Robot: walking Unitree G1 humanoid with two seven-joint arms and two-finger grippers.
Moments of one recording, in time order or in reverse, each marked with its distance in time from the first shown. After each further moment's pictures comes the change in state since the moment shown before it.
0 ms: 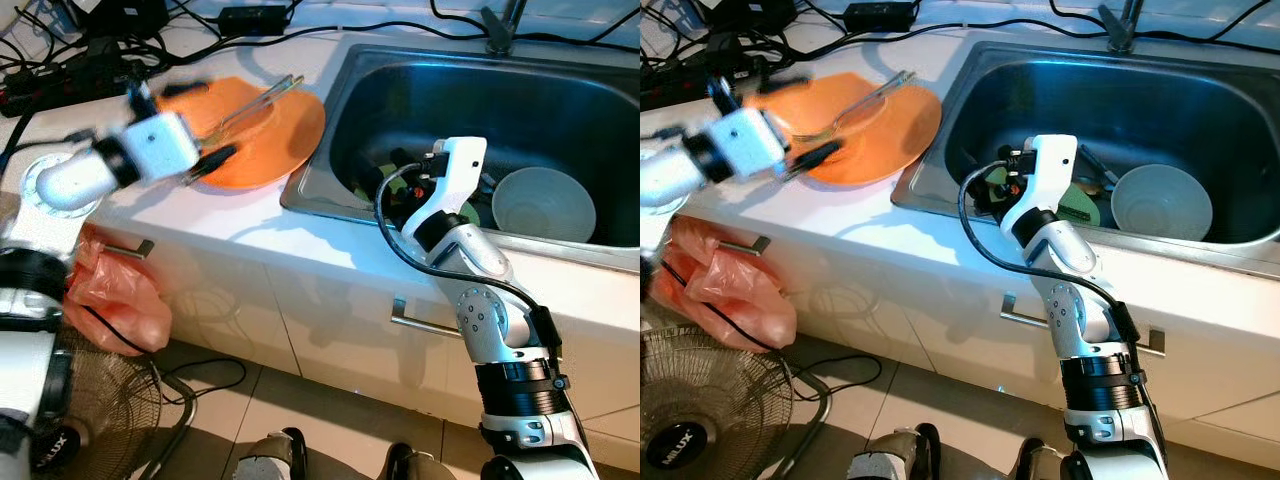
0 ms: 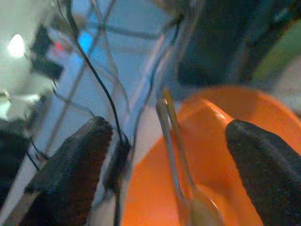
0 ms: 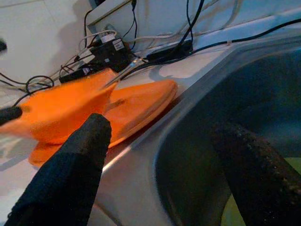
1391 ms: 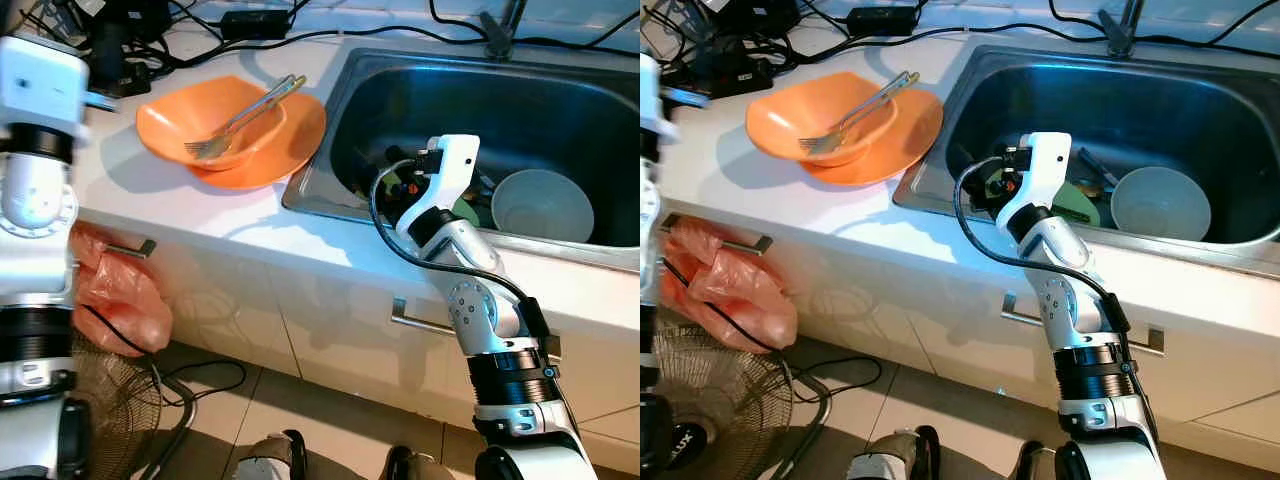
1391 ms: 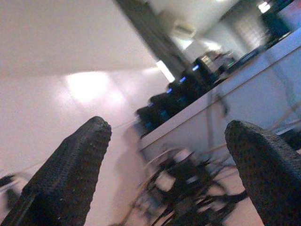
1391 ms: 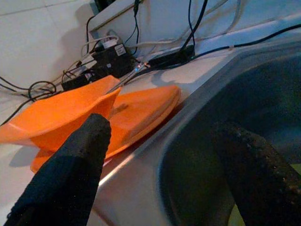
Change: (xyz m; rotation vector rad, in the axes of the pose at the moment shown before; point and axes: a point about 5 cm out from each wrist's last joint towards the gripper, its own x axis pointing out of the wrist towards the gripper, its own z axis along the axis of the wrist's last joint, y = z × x) left arm -0.055 0.036 -0.001 -0.168 0.249 0.914; right arm 0.008 -0.003 -0.002 0.011 -0.017 -0.003
